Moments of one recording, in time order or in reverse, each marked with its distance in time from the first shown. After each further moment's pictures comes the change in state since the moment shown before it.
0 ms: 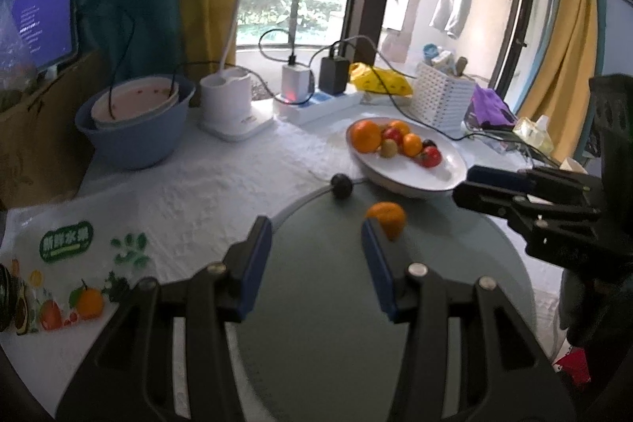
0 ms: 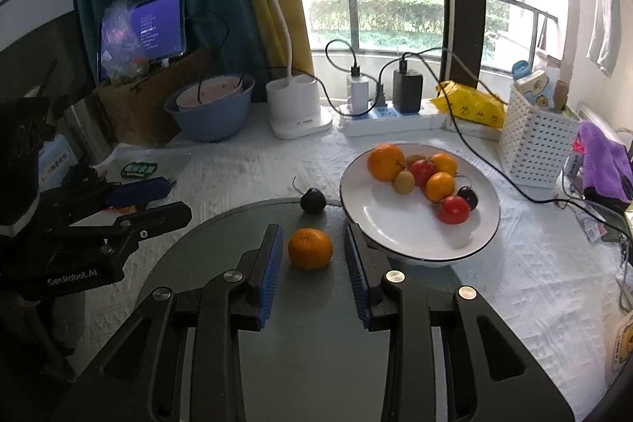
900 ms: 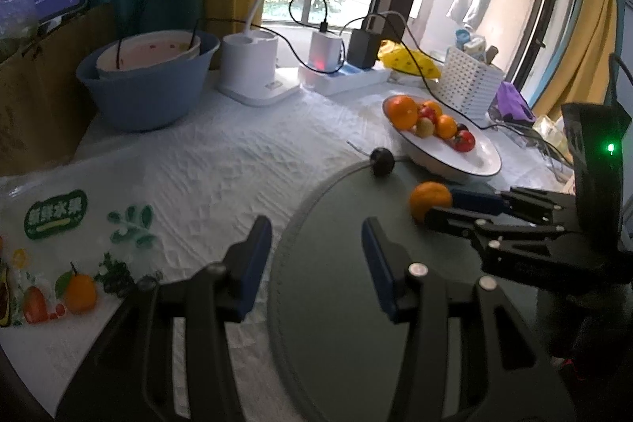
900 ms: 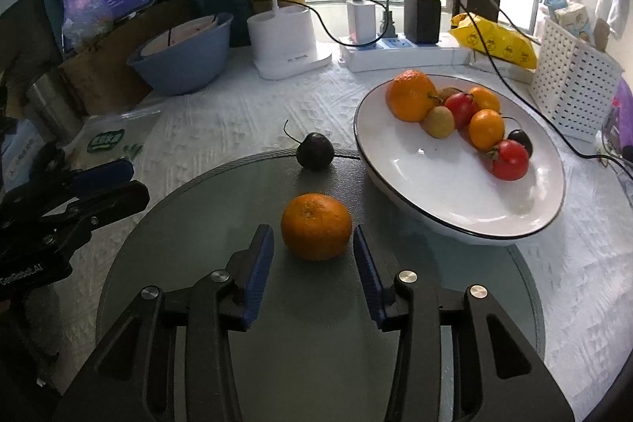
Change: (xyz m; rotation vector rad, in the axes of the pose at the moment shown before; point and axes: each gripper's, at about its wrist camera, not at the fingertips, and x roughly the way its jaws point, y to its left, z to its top) left arm 0.032 0.033 -0.013 -0.065 0.071 0.000; right arm 0.080 0.001 -0.014 0.057 0.166 -0.007
